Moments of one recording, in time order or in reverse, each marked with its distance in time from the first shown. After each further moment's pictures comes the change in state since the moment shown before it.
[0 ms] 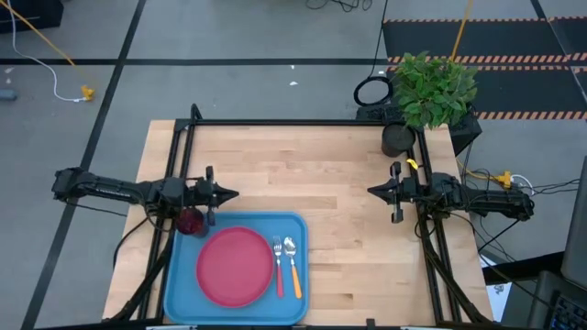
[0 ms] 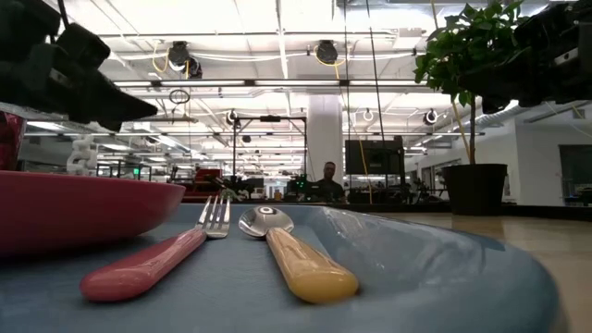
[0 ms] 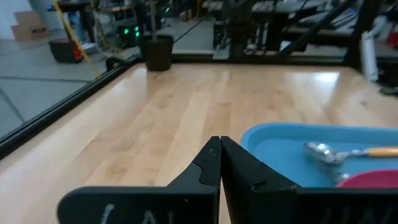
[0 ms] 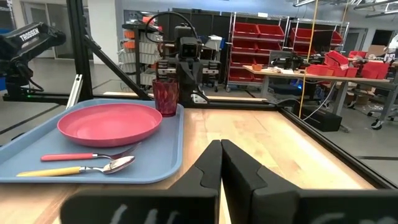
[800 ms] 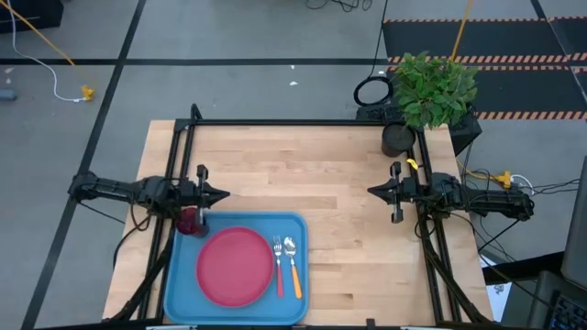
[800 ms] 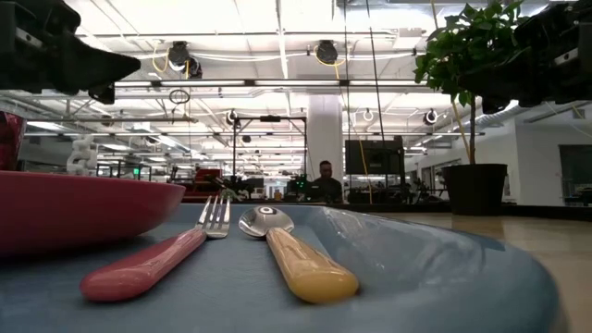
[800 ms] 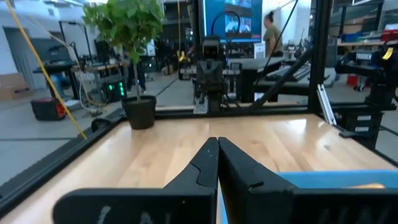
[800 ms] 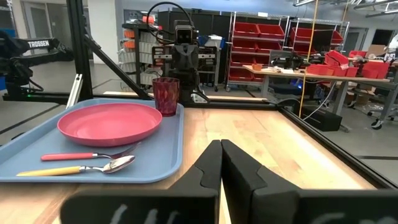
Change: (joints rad) left arm -0.084 -0.300 0.000 -0.085 0.006 0.091; right arm 0.000 0.000 0.000 -0.002 0.000 0.000
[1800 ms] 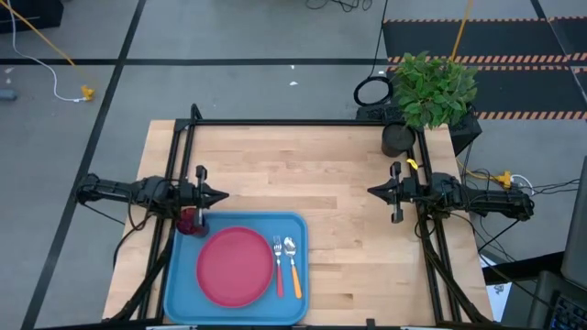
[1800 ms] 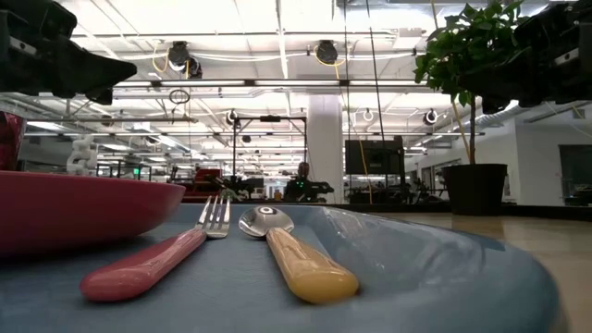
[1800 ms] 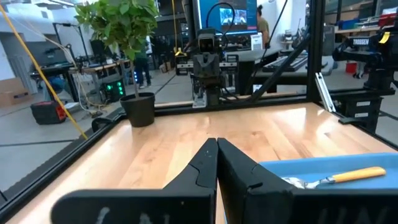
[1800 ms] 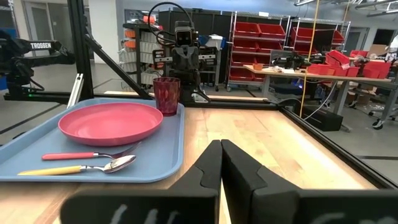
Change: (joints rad) left arm 0.000 -0.075 0.002 -0.108 0.011 0.044; right arm 0.000 0.000 0.000 -0.002 0.000 0.000
